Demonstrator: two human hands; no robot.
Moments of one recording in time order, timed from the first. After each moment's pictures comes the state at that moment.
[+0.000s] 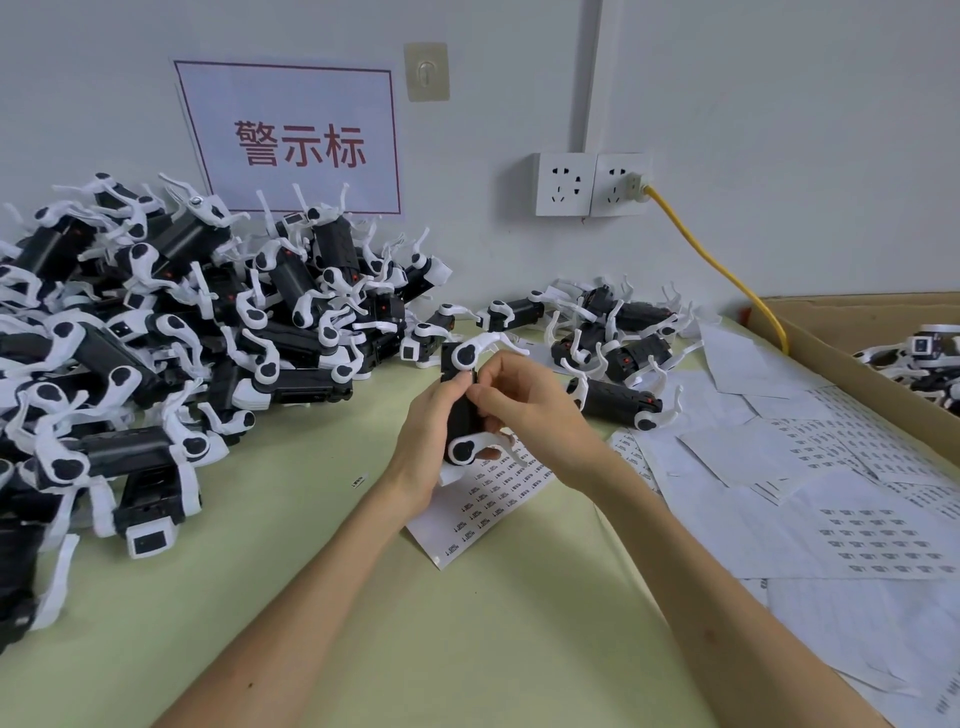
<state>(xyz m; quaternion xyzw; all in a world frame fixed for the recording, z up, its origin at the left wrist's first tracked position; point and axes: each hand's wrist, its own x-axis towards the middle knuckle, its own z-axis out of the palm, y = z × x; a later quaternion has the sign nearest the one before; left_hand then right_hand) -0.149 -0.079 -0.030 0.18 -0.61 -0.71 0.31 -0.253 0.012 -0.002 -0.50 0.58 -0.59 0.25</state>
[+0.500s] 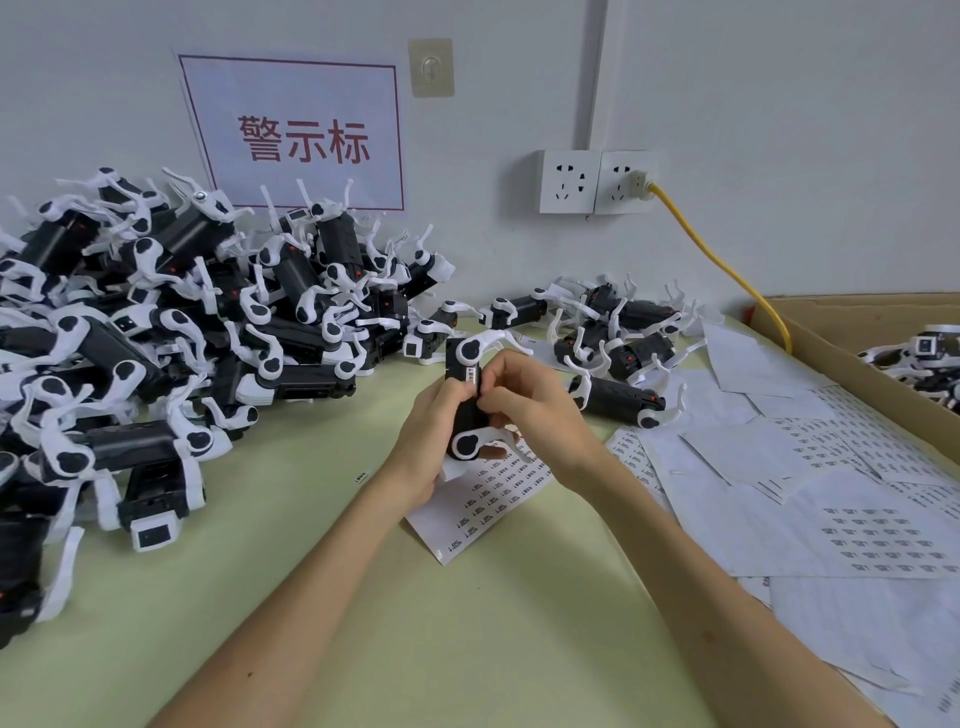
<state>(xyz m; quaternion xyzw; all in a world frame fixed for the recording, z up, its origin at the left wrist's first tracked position) -0.150 -0.088 -0.035 0.18 -0.60 -0.72 0.29 -0.250 0.011 -0.003 -0.49 0.58 -0.60 0.25</state>
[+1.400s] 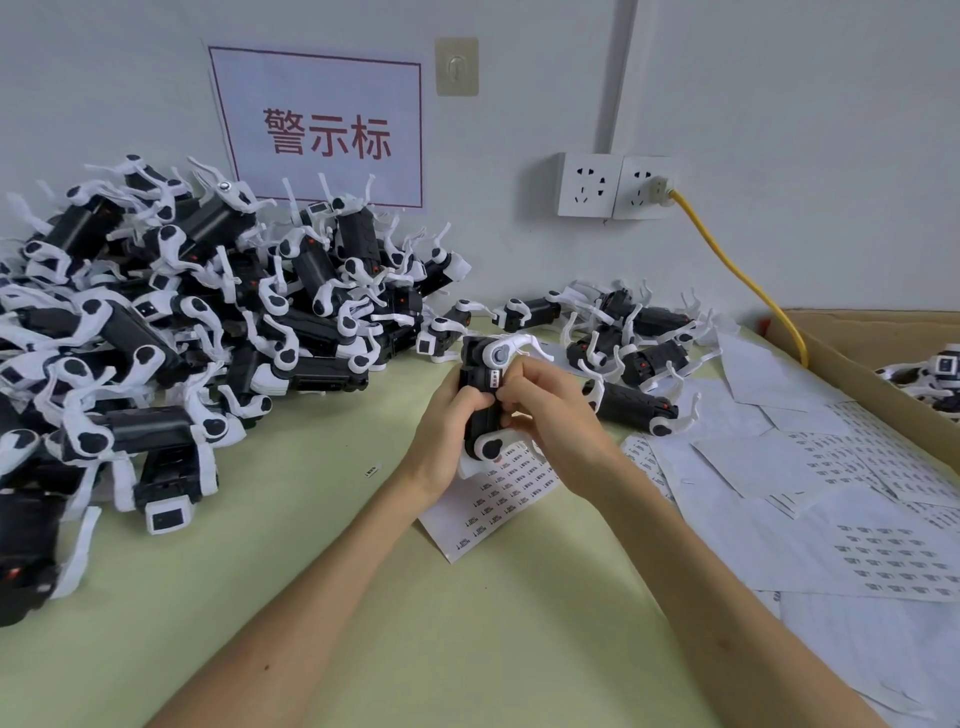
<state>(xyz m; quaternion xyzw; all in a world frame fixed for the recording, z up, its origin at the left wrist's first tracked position) -0.147 -0.077 -0.031 0.13 -0.63 -0.68 0.35 -0.250 0.008 -0.005 -0.43 0.57 -0.64 0.30</state>
